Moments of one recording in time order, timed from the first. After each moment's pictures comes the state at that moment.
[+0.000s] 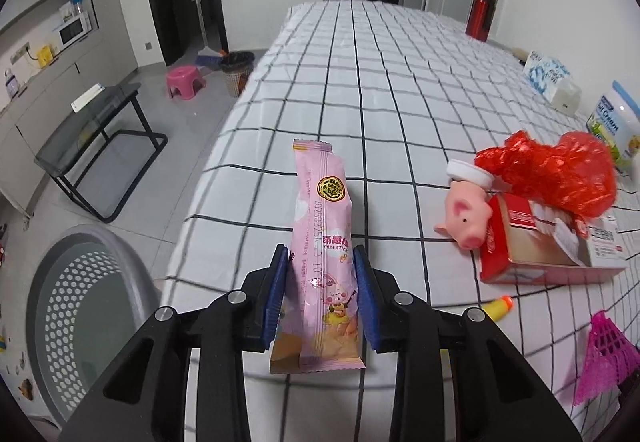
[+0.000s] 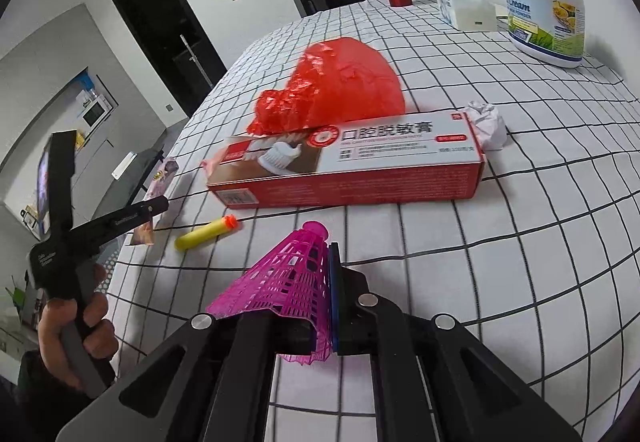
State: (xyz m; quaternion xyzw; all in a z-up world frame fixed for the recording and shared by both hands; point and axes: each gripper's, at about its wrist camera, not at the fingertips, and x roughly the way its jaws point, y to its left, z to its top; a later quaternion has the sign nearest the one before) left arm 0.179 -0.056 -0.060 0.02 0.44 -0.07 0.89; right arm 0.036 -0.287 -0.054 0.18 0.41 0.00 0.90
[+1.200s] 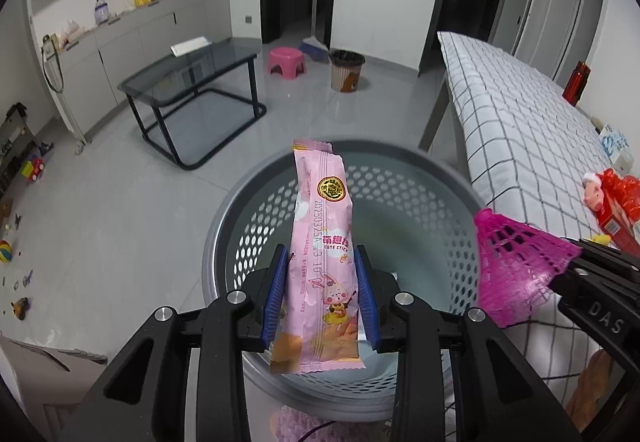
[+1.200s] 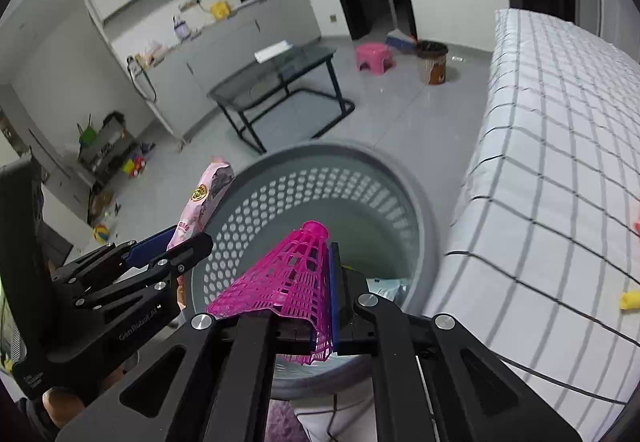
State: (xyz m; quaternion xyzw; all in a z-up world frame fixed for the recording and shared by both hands) left arm 0.072 0.222 -0.063 -0.06 0.43 0.06 0.90; right arm 0.117 0.066 -0.051 0.02 0.46 0.27 0.85
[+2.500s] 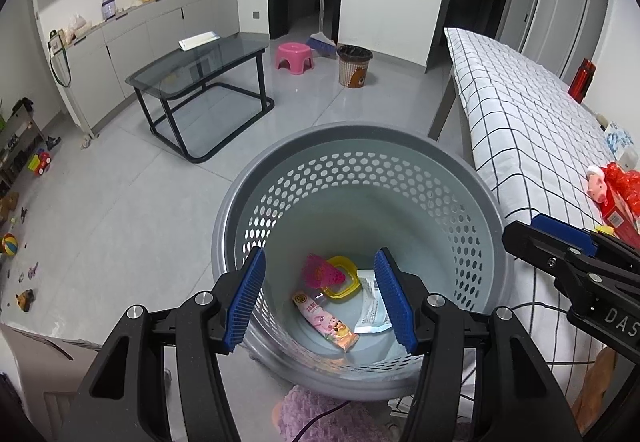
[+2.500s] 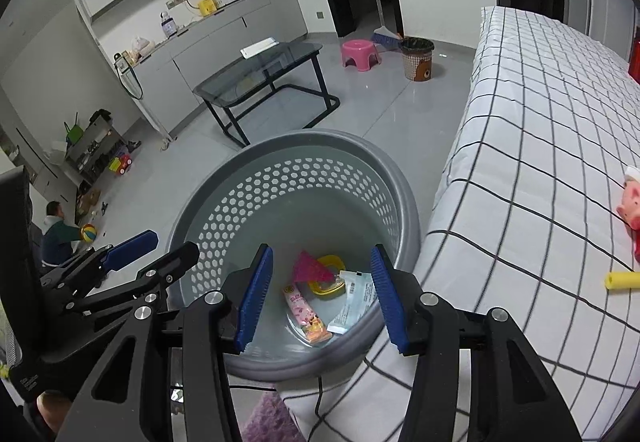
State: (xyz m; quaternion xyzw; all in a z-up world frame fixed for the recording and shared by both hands) left arm 0.055 0.218 -0.059 -0.05 0.44 0.08 0.89; right arm 0.098 0.051 -0.050 0.02 0.46 0.25 0.86
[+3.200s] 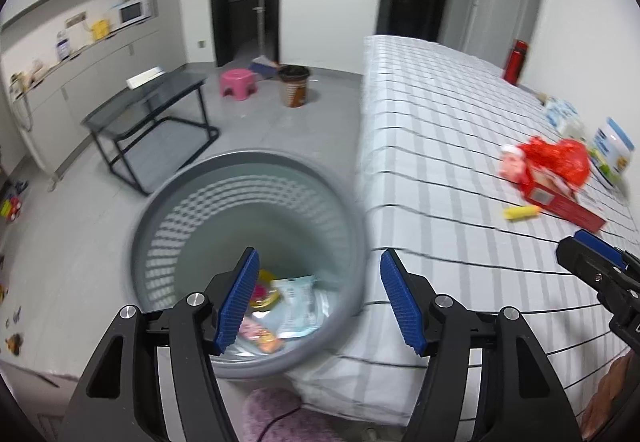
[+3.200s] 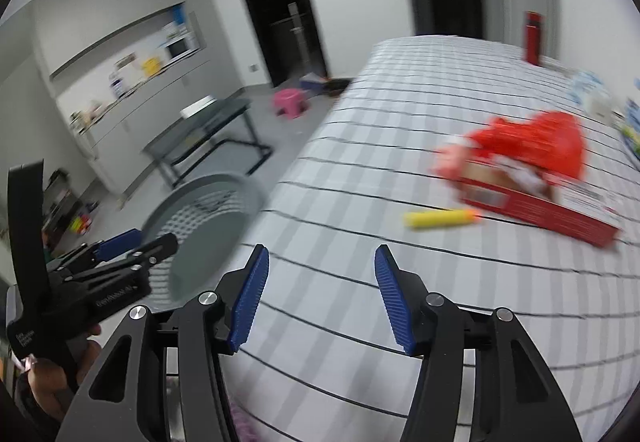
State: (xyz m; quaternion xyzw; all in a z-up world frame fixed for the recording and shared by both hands) left arm 0.042 0.096 -0.027 -0.02 0.40 -0.02 0.92; right arm 0.014 -0.111 -0.010 0.06 0.39 0.12 0.91
